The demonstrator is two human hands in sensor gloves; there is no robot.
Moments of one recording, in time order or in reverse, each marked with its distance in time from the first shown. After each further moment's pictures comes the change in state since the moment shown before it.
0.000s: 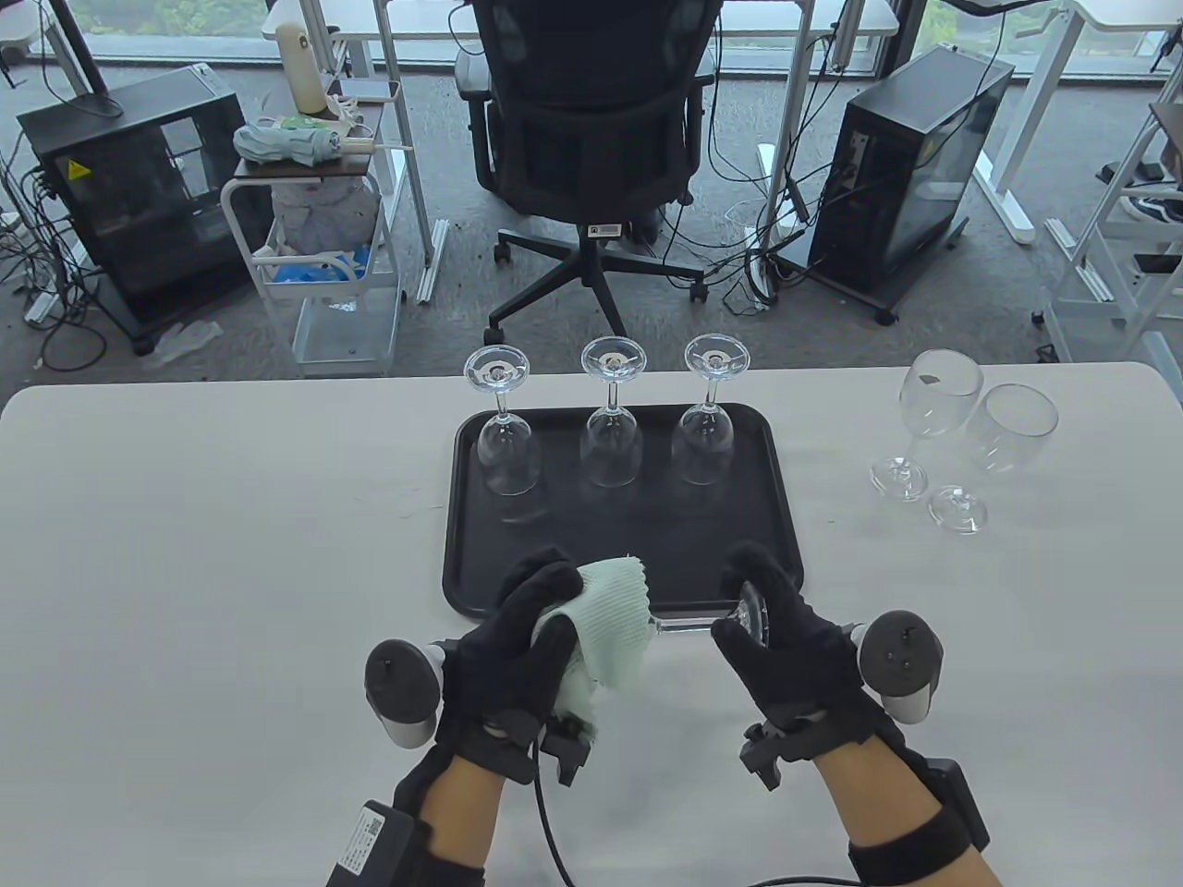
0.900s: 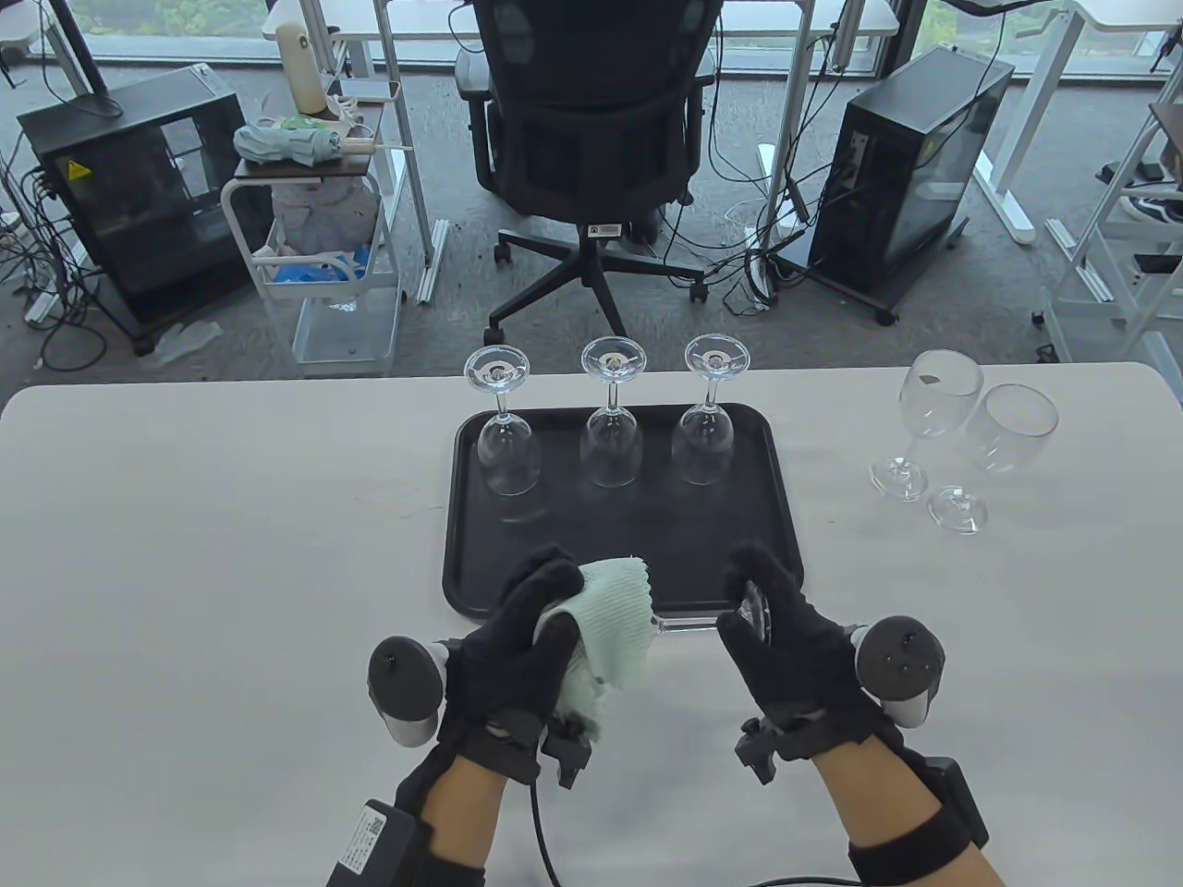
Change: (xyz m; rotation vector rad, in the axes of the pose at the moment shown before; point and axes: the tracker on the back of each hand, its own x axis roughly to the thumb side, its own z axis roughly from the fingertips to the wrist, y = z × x) left_hand 0.002 -0.002 -0.001 -0.001 -0.031 -0.045; right_hand -0.008 0.002 0.000 0.020 0.135 -0.223
